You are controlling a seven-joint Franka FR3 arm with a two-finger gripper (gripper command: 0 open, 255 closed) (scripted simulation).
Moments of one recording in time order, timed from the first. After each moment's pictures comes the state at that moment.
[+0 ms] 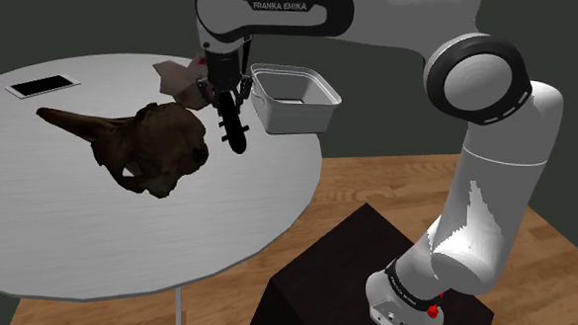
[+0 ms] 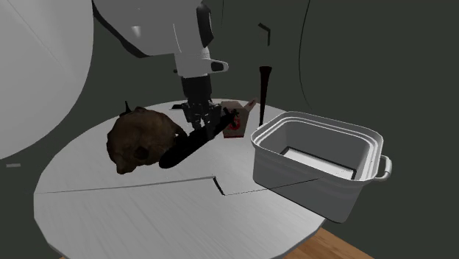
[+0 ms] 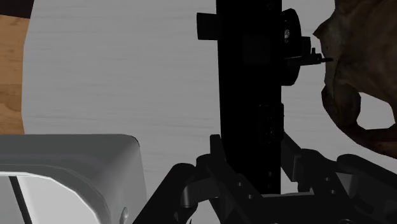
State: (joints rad) arm 0.11 0.40 0.29 -1.43 -0.20 1.66 0.80
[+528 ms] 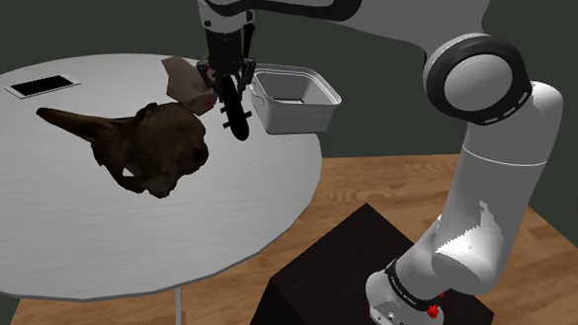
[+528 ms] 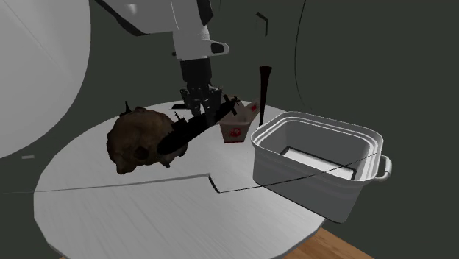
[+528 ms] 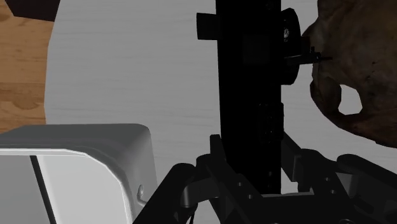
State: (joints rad) arm 0.12 0.40 0.29 -1.32 -0.20 1.56 0.78
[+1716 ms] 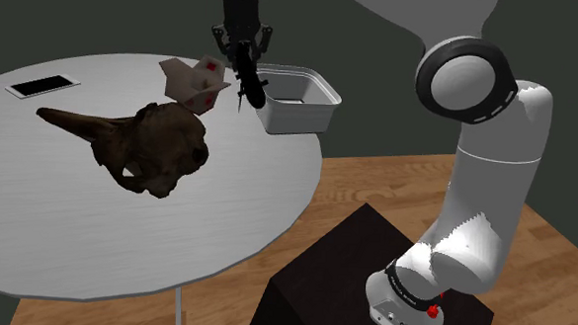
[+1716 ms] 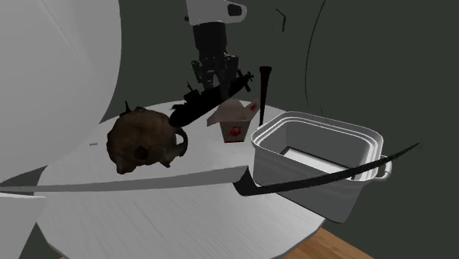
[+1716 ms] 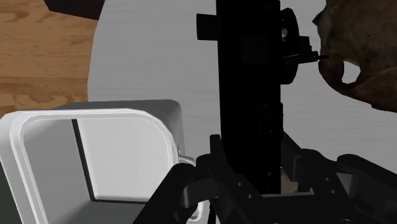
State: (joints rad) arm 0.10 0.43 0.27 -1.06 -0.22 1.35 0.70
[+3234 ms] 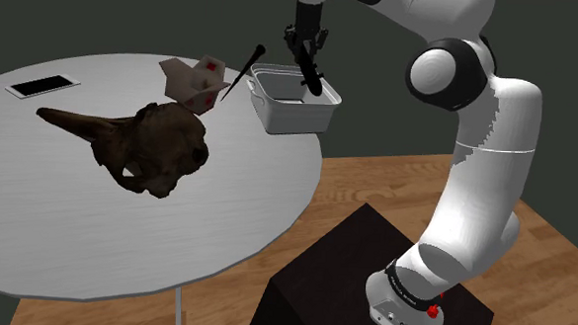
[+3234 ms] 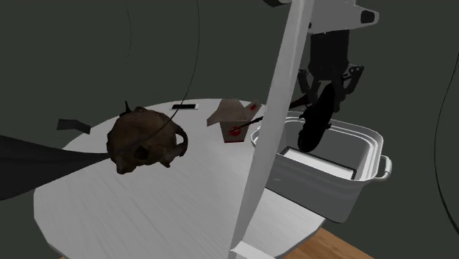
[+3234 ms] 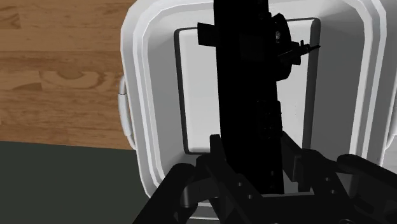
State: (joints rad) arm -0.21 0.49 0.15 -1.01 -0.22 1.42 0.28
